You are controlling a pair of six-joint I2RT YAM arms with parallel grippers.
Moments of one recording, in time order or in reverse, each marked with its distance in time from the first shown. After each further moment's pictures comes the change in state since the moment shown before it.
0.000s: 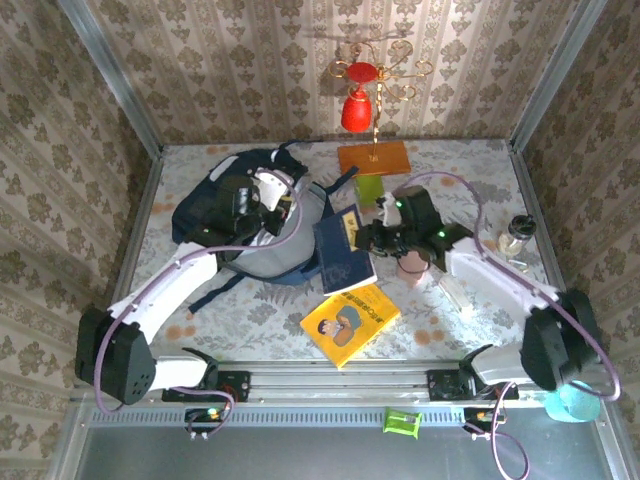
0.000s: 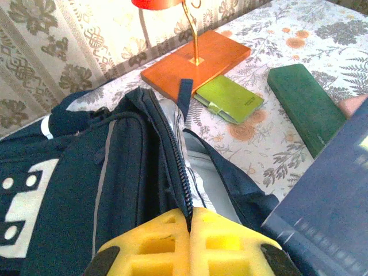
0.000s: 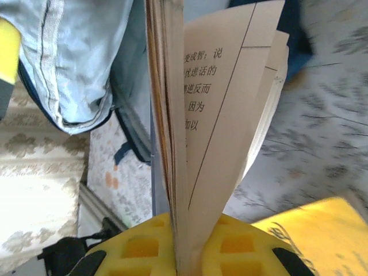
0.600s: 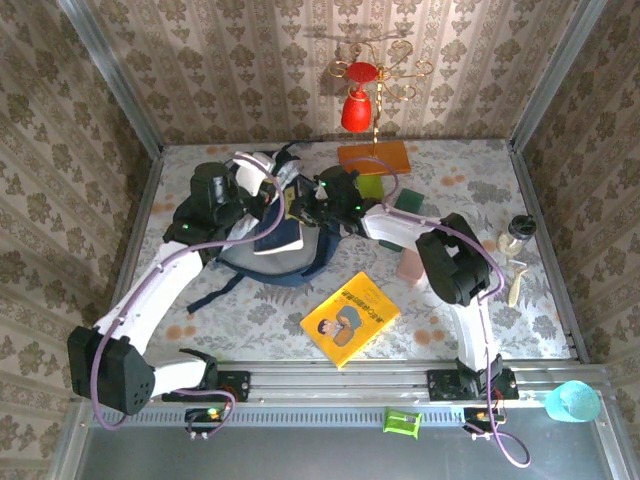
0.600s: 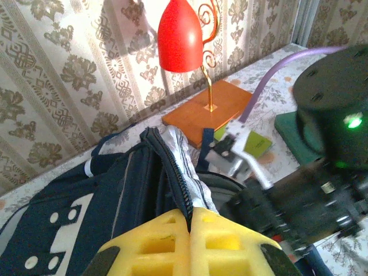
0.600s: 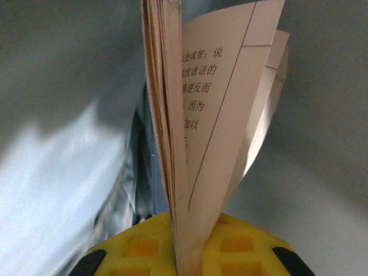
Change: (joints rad) left arm 0.098 -0.054 0.078 0.003 0.100 0.016; right arm 0.153 0.695 0.525 0.386 0.134 0.389
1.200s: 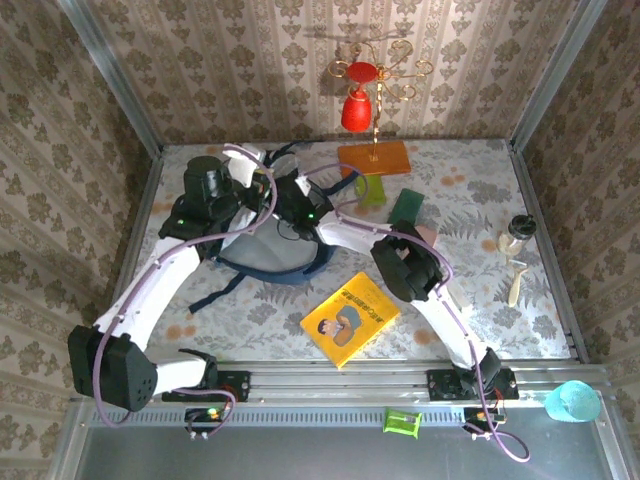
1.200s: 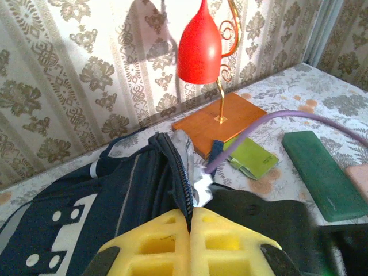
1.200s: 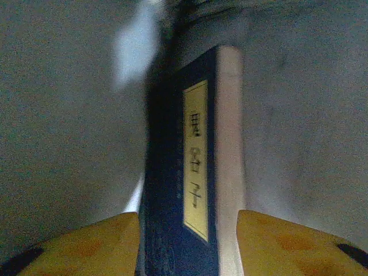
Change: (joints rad) left arm 0.050 0.016 0.034 0.003 -0.002 -0.090; right arm 0.138 0.270 0.338 -0.037 0.558 0.154
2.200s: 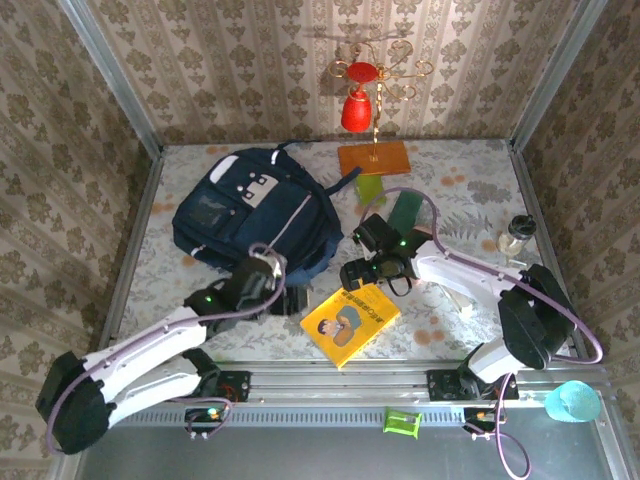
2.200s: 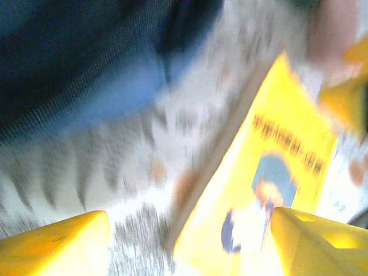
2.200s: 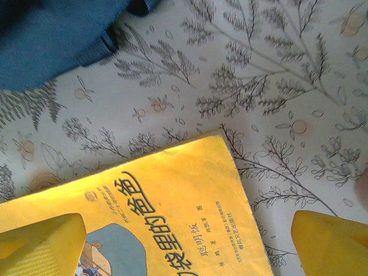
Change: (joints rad) left arm -0.529 -0.318 -0.599 -0.258 -0.159 -0.807; right arm -0.086 -0.857 -0.853 -0.693 -0.205 -0.879
